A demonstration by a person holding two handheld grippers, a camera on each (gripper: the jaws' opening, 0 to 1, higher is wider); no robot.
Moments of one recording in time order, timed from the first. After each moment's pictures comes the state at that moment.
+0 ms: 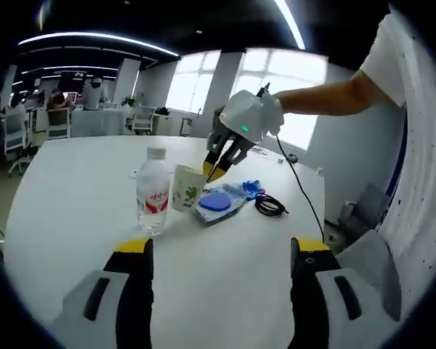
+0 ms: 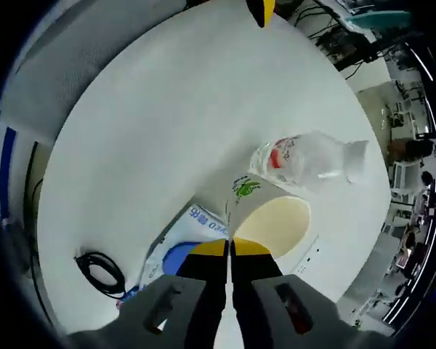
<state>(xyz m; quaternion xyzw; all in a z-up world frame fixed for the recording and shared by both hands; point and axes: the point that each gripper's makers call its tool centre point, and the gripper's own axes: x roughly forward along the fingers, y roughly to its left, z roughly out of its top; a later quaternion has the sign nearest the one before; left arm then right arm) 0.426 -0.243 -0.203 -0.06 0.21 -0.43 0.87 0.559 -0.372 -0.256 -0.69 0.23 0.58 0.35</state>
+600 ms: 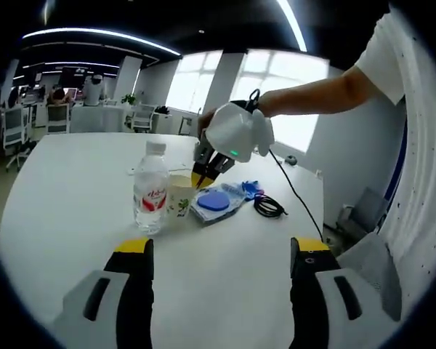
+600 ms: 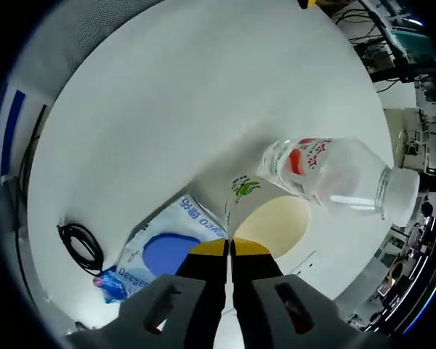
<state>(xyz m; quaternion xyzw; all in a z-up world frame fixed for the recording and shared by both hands) 0.430 -0.250 -0.208 -0.07 0.21 -0.44 0.87 0.570 -0.369 -0.283 -0.73 0.21 0.58 0.28</state>
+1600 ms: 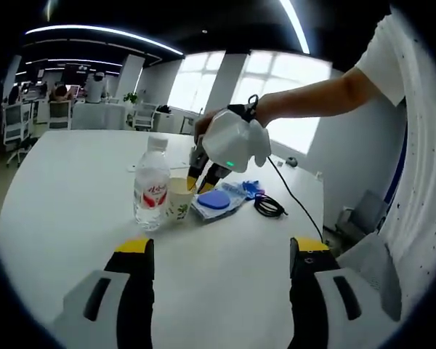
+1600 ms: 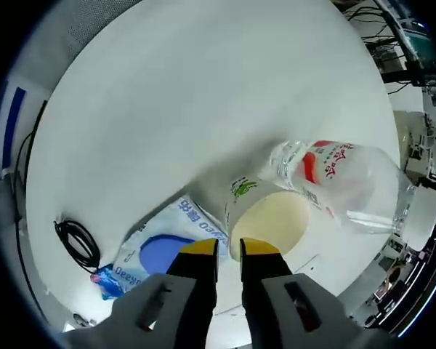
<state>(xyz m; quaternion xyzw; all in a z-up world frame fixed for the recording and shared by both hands) 0.427 -0.249 -0.213 -0.08 0.22 -0.43 0.87 0.574 -0.371 -0.295 -0.75 0.22 0.57 0.27</state>
